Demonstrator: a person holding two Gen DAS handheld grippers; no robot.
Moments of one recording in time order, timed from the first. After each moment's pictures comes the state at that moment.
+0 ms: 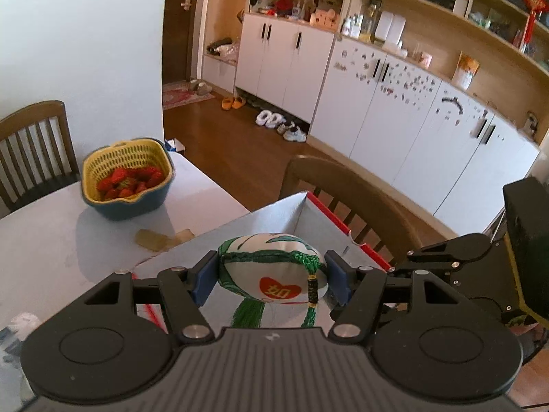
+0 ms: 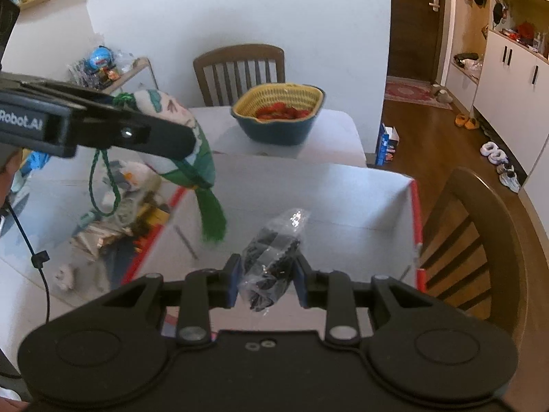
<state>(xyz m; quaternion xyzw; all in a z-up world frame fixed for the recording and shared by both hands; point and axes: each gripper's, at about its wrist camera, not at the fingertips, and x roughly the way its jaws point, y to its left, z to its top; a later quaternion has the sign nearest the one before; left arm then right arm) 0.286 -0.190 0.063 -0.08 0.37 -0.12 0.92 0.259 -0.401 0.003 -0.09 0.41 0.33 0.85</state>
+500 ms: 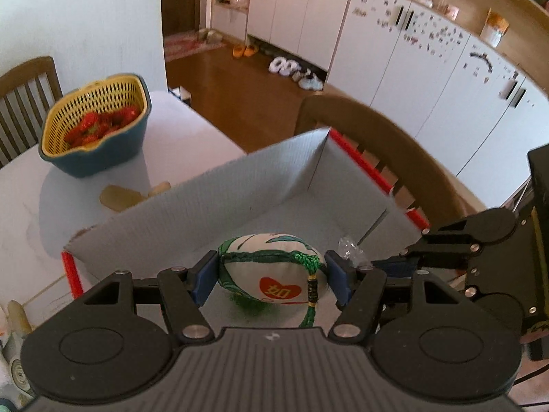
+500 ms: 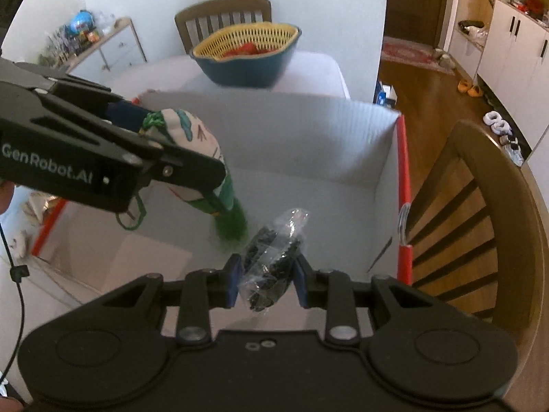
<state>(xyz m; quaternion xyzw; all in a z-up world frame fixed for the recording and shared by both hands) 0.350 -0.229 -0.024 -0.06 0.46 -0.10 0.88 0.311 -0.413 -0.066 -0.12 0.47 0.32 0.81</state>
